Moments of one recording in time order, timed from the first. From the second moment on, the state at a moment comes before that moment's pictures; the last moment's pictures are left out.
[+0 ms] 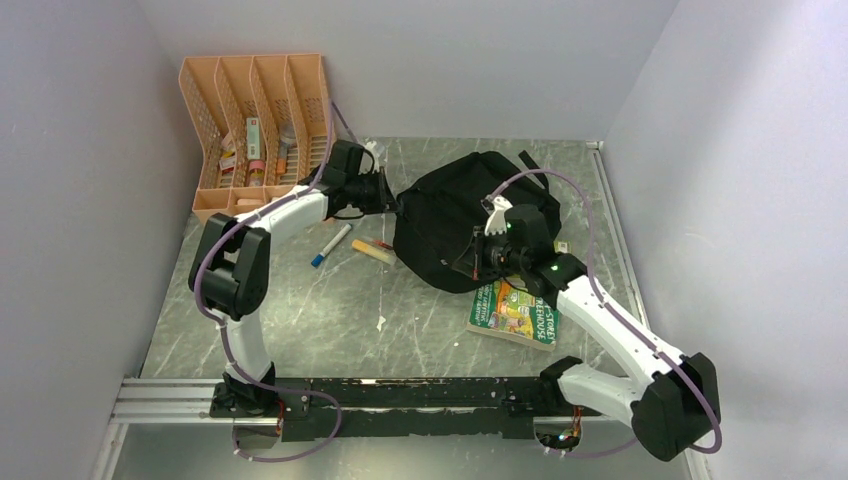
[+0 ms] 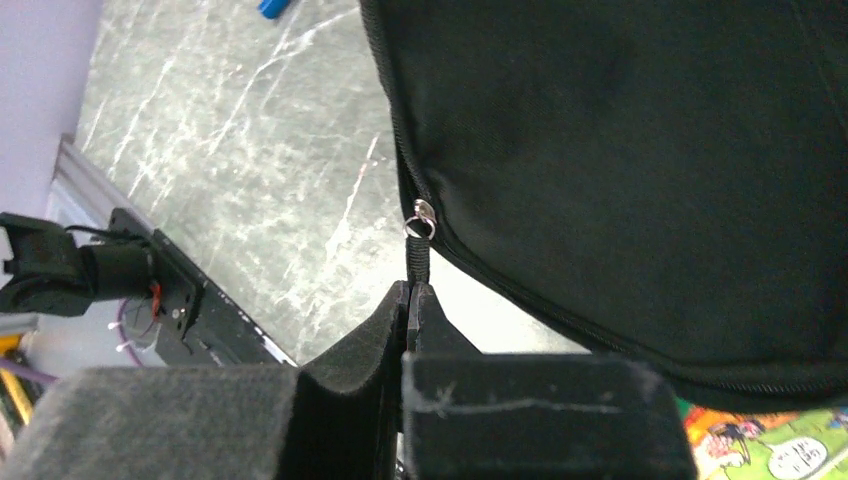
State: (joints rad) left arm -0.43 1.88 1.35 -0.17 0.36 -0.49; right arm 0.49 1.08 0.77 -0.32 -0.37 0.39
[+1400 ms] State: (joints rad) left arm -0.35 1.88 1.33 -0.17 0.34 -0.43; right arm 0.23 1.15 0.77 -0.55 0.31 0.58
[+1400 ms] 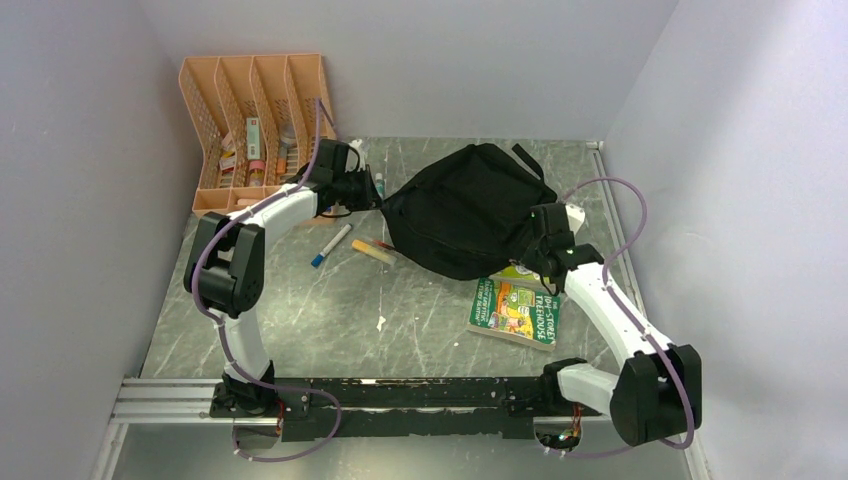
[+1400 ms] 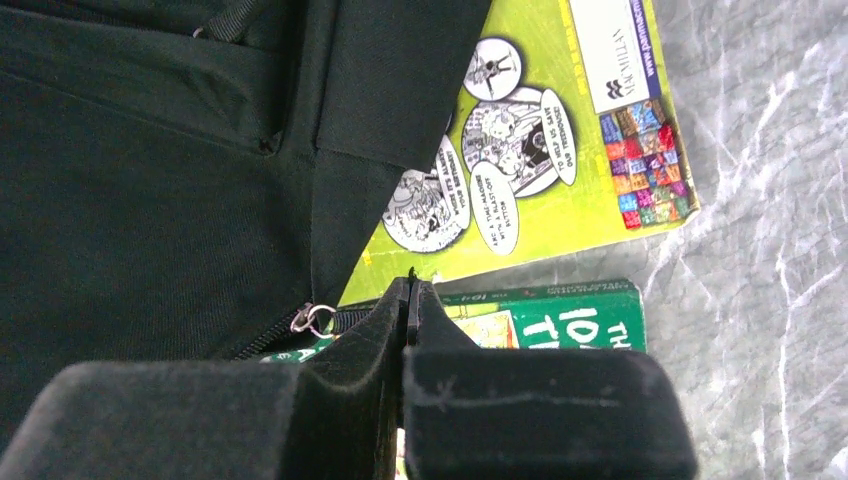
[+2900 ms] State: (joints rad) left arm -0.89 1.48 0.95 0.15 0.56 0.50; right arm 0.19 0.99 0.87 -0.44 -0.16 0.54
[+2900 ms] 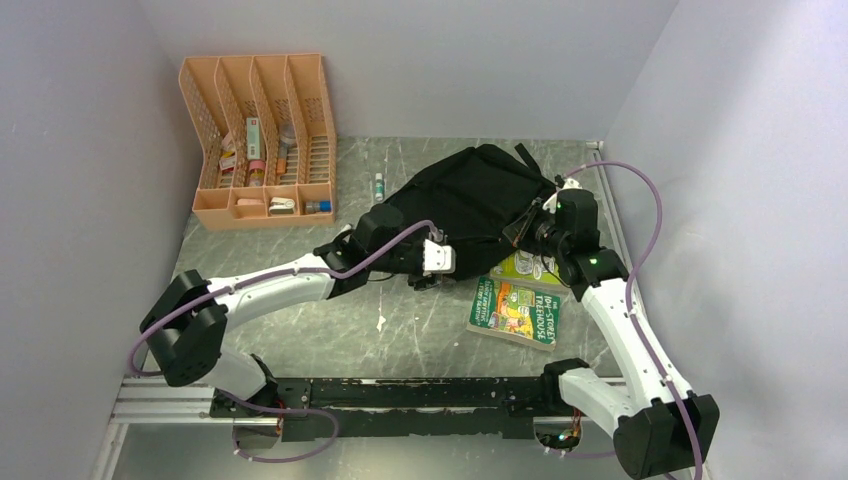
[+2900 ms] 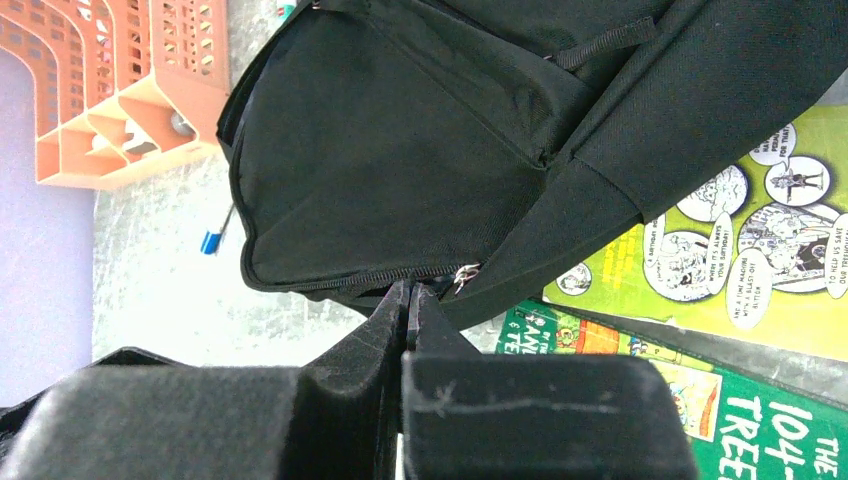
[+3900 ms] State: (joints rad) left arm -0.89 1.64 1.01 0.27 0.44 0.59; right arm 0.19 0.96 0.84 -0.46 -0.19 0.54
